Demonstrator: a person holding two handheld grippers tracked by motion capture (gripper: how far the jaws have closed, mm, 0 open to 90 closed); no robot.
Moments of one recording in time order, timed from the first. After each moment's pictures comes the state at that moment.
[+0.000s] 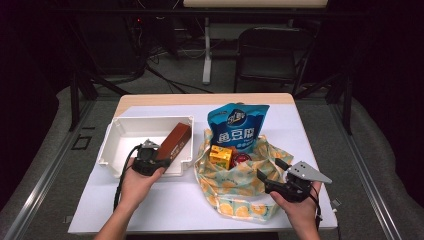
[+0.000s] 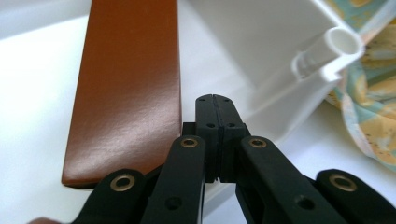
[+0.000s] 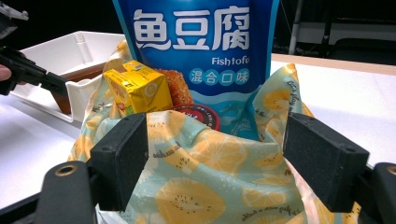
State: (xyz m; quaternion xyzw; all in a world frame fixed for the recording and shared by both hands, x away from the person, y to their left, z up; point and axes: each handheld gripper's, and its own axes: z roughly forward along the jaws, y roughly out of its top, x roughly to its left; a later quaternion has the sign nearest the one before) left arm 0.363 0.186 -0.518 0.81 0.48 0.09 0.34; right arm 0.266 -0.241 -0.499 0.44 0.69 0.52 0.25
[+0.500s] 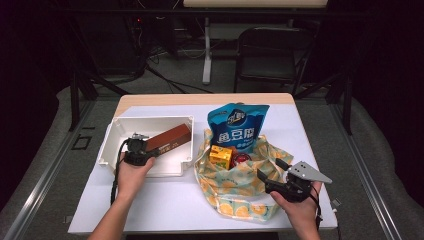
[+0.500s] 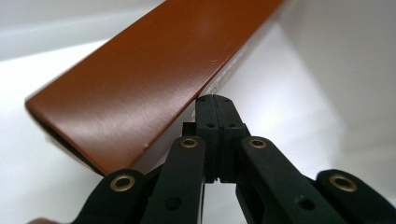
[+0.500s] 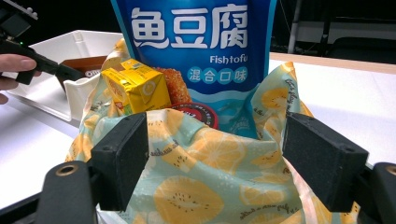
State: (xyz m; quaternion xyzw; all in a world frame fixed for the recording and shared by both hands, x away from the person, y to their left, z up) left arm 0.397 0.215 -0.530 0.75 0.55 0.13 0.34; right arm 0.266 -0.242 -0.500 0.44 0.69 0.52 0.25
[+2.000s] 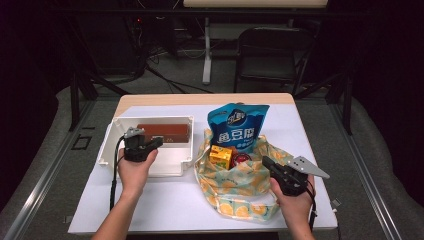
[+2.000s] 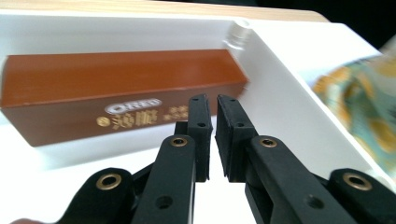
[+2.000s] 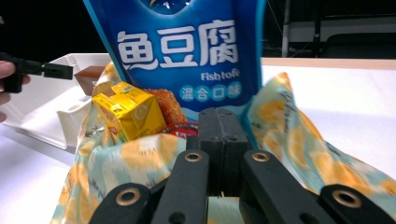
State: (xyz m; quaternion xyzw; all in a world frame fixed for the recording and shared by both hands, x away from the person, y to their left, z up) left arm 0.377 0.203 -0.502 0.70 0.52 0.16 0.46; right arm 0.281 -0.233 -0.498 0.47 0.66 0.54 0.25
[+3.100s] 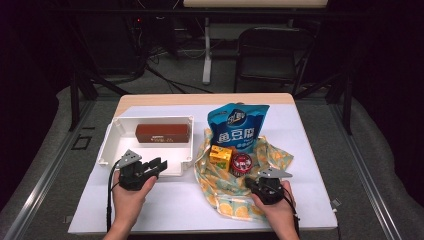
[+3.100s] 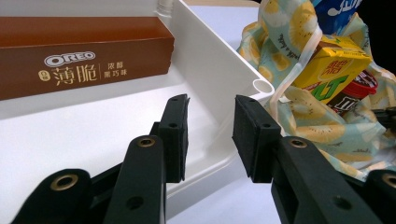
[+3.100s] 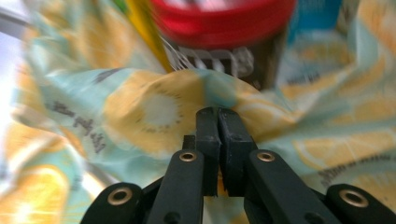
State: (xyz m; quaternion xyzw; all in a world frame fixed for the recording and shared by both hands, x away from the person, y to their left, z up) left arm 0.308 0.205 -0.509 0.72 0.47 0.14 0.49; right arm 0.291 -0.198 -0.567 0.49 0.76 0.40 0.15
